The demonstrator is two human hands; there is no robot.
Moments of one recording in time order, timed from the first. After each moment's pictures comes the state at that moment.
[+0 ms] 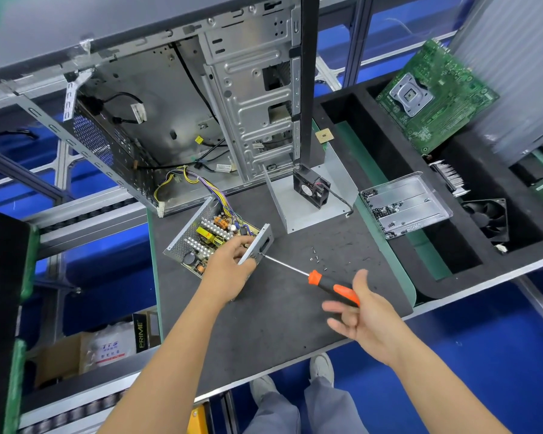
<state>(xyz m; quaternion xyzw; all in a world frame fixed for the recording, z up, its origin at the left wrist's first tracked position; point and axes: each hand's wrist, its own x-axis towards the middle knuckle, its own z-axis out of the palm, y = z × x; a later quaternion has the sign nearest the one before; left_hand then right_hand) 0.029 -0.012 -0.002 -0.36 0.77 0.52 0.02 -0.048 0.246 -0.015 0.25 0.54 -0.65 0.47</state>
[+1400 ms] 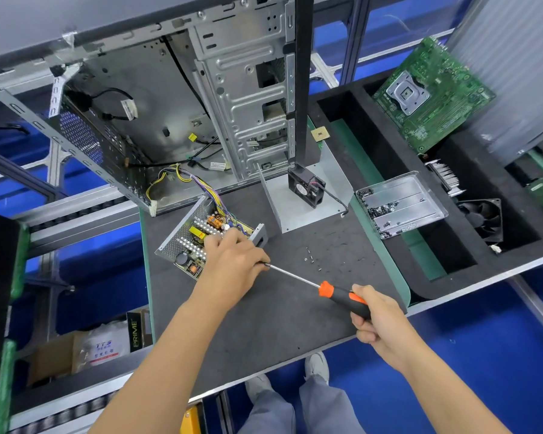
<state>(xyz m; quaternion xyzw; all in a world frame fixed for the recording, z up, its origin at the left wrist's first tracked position) 0.023 0.005 0.017 -0.06 0.98 0.09 -0.14 -0.057 0.273 -0.032 0.17 0.64 -0.61 0.44</state>
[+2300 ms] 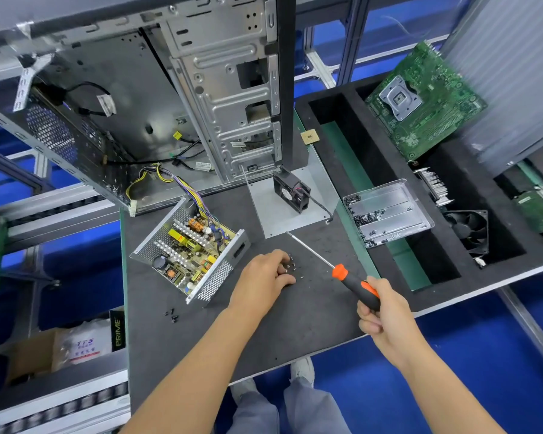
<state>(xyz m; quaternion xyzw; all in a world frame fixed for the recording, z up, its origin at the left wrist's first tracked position) -0.023 0.068 -0.031 -0.22 0.90 0.37 0.05 -0.096 0.293 -0.027 0.21 0.61 -0.67 0.37</state>
